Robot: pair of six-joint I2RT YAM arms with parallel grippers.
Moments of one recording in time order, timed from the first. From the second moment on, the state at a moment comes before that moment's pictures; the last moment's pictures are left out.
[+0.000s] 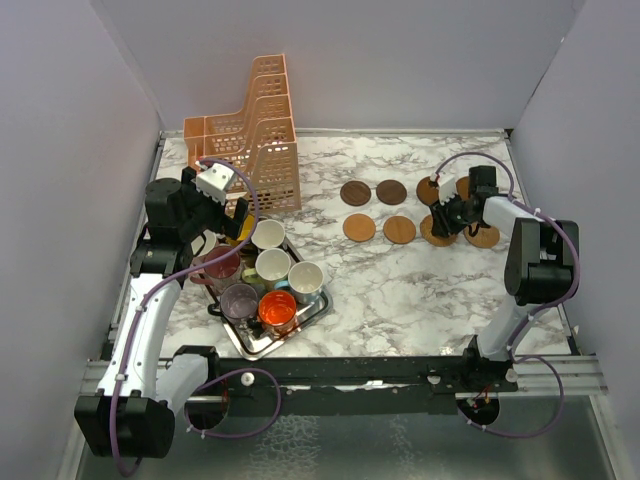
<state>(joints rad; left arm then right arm) -0.03 0.95 0.92 -0.33 0.40 0.32 -0.08 1.81 1.11 -0.37 -0.42 -0.63</state>
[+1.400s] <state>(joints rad) -0.03 0.95 0.92 -0.33 0.41 0.32 -0.07 1.80 1.11 -0.42 -0.38 -0.68</state>
